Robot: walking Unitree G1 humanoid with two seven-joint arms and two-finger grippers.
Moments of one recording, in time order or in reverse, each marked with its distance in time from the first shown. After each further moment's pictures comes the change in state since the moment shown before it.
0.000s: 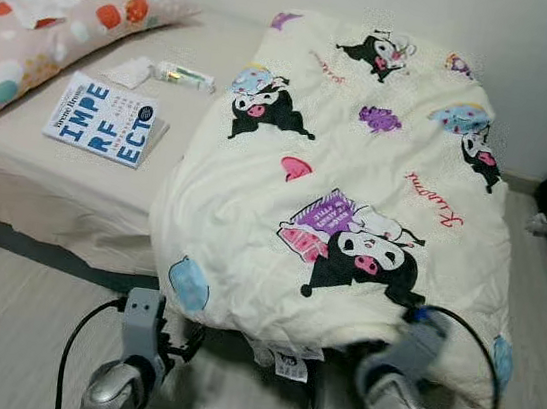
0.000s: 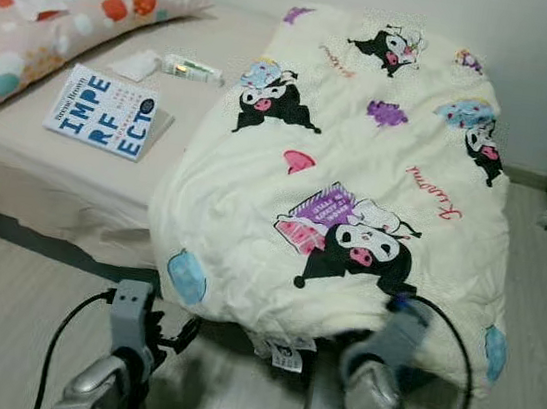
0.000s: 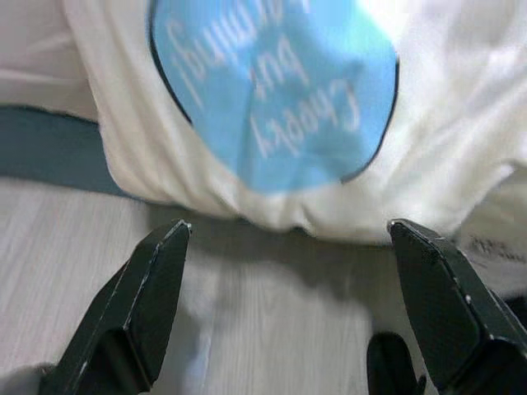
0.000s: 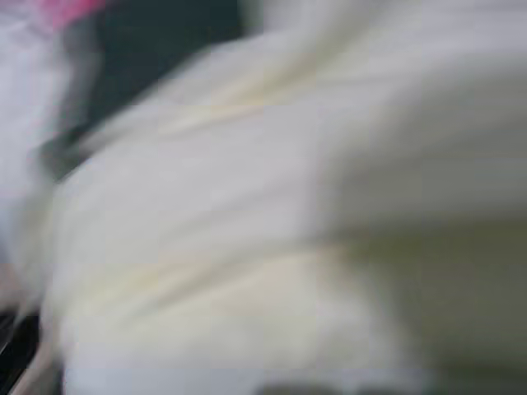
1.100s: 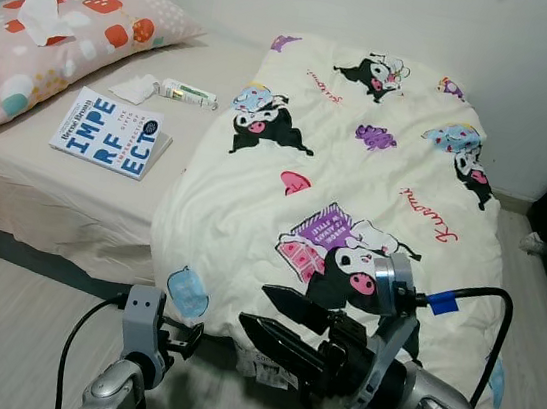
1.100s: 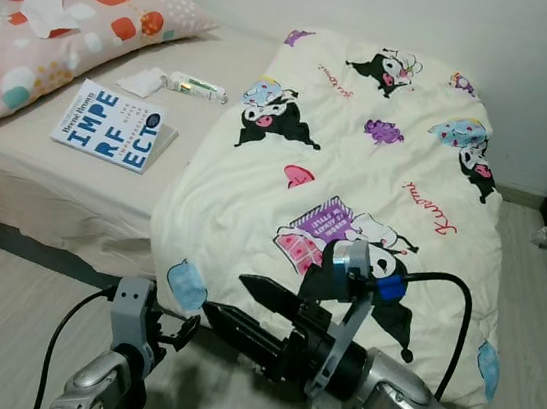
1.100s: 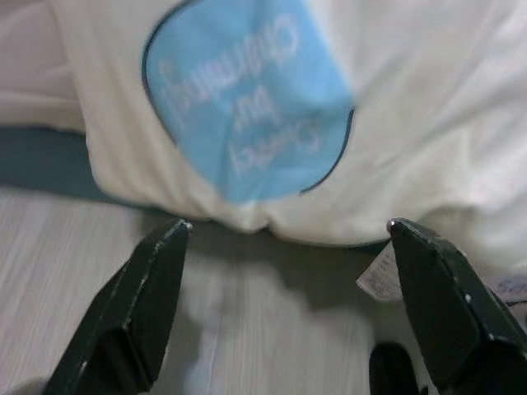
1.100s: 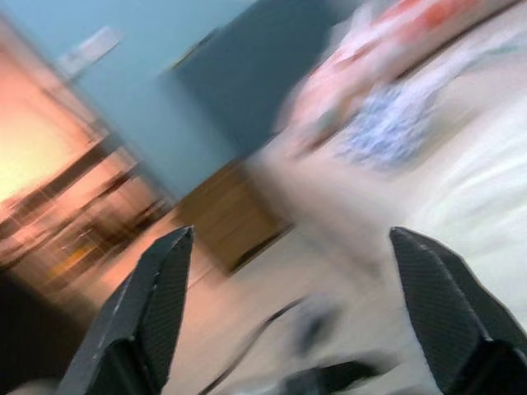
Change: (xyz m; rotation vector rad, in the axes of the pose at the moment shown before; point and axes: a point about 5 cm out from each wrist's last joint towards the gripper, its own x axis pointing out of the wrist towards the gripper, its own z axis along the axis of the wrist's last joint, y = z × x) left arm 0.002 0.005 -0.001 -0.003 0.027 0.027; right arm -0.058 0.057 0.079 -0.050 -0.367 0.842
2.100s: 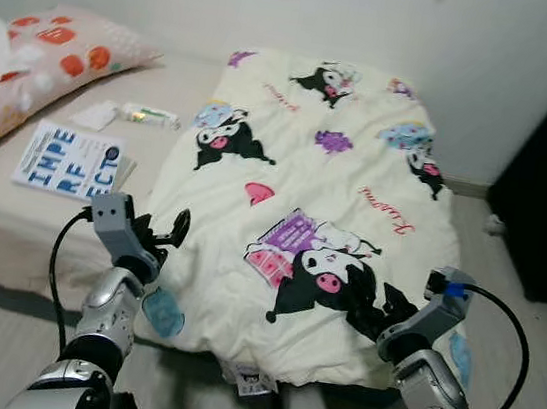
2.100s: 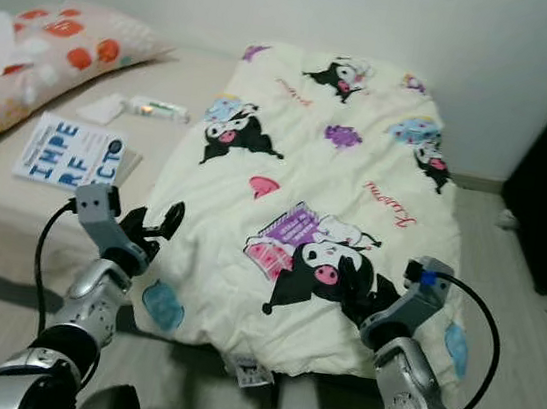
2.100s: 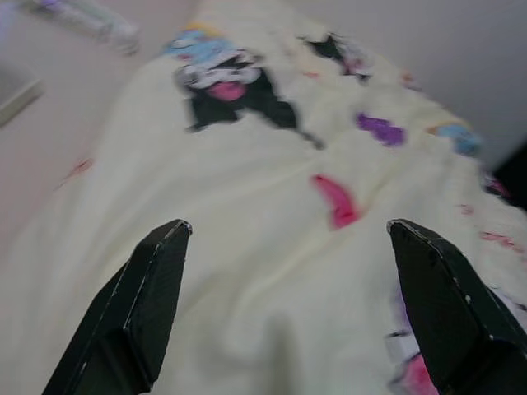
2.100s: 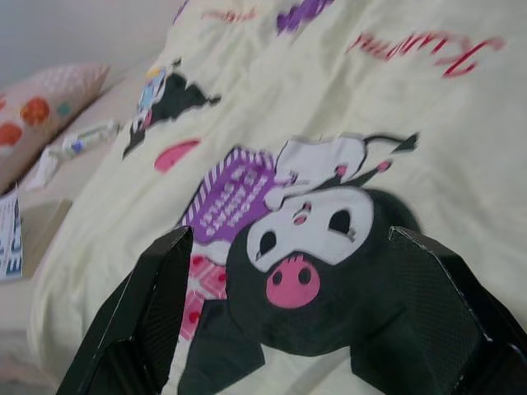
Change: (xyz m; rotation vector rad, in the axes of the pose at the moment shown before) left arm 0.029 0.007 0.130 -0.126 -0.458 0.009; right arm -0.041 -0.100 -0.035 -0.065 -0.056 -0.765
